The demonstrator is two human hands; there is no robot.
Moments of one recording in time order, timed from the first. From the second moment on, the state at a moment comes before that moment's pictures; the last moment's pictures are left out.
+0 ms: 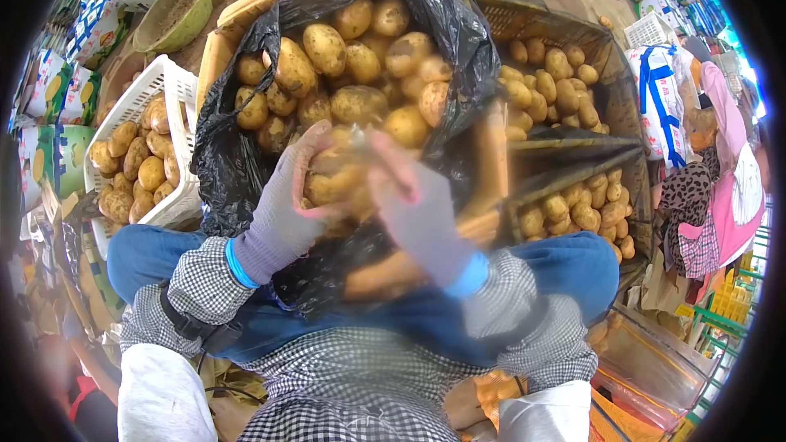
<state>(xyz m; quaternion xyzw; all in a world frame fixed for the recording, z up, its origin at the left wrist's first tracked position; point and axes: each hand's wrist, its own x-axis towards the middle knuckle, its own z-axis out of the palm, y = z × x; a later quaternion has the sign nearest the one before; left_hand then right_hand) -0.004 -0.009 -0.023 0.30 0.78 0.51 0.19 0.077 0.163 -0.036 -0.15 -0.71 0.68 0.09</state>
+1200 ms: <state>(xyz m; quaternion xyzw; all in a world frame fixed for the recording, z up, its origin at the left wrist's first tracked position) -0.010 0.000 -0.016 0.38 0.84 0.37 0.09 0.086 0.152 -0.015 -0.17 -0.73 0.66 0.03</state>
